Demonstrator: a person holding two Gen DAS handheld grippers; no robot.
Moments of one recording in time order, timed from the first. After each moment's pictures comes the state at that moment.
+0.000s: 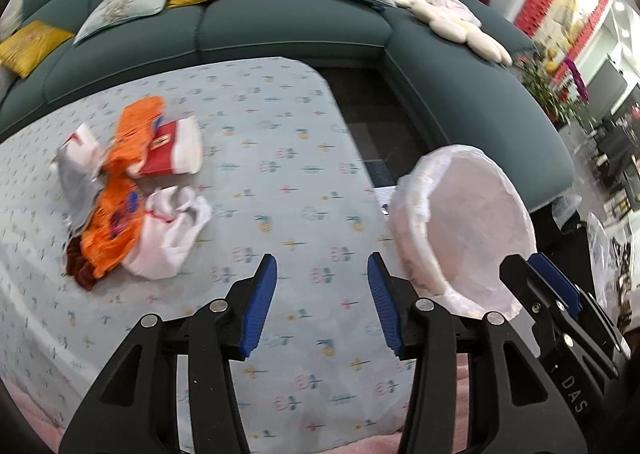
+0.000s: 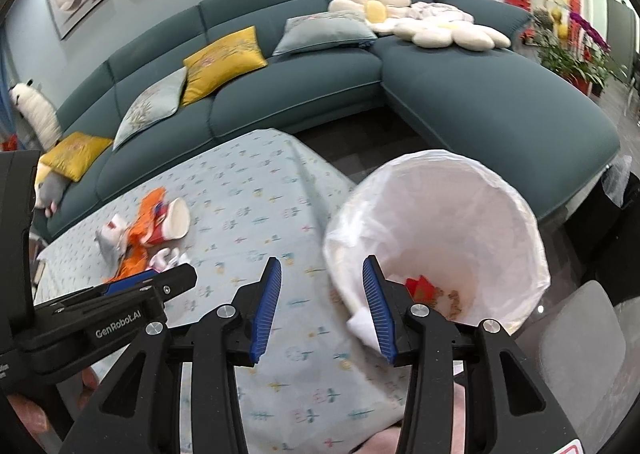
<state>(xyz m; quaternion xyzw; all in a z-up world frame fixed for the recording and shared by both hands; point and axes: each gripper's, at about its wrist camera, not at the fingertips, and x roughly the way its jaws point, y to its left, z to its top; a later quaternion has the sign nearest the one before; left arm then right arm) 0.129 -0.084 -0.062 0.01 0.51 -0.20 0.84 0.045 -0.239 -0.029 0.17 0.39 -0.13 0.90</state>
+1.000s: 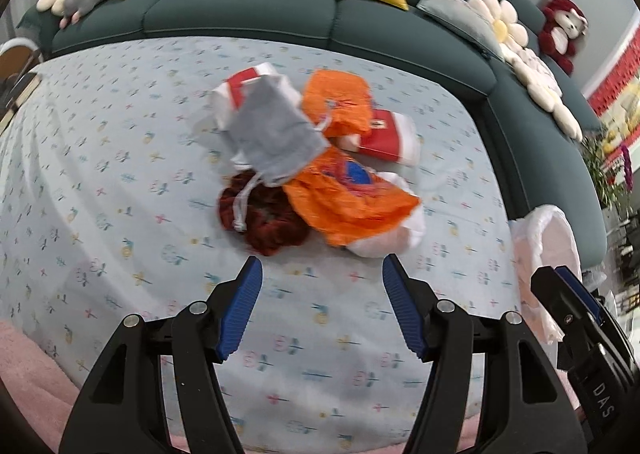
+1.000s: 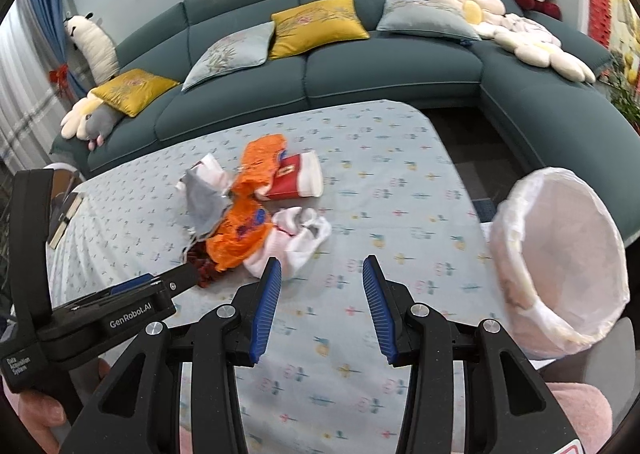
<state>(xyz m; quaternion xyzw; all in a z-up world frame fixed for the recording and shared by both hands) 0.148 0.114 -0.083 -0.08 0.52 -0.08 0.85 0.100 -0.075 -0.024 0.11 0.43 -0.02 0.90</state>
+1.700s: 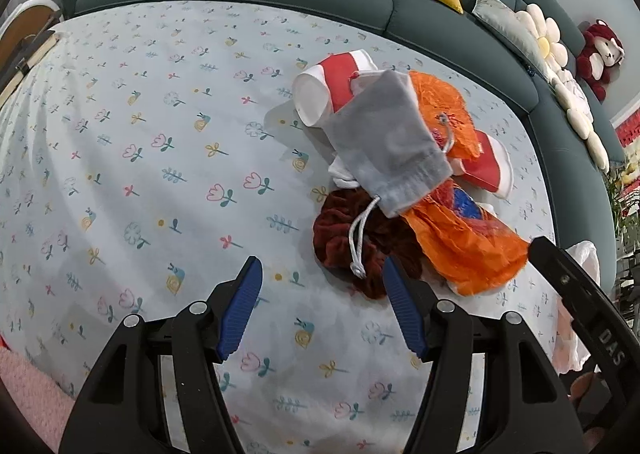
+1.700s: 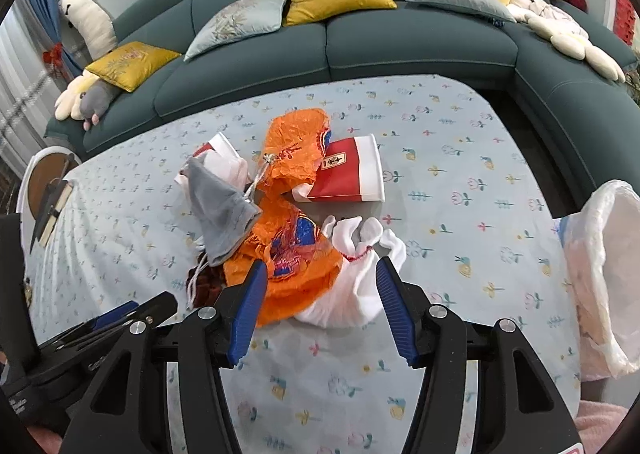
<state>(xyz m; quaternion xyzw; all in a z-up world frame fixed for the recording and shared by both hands) 0.196 0.187 -0.128 -0.11 0.55 -0.04 0.83 0.191 -0.019 -0.070 0.11 0.47 0.00 0.87</state>
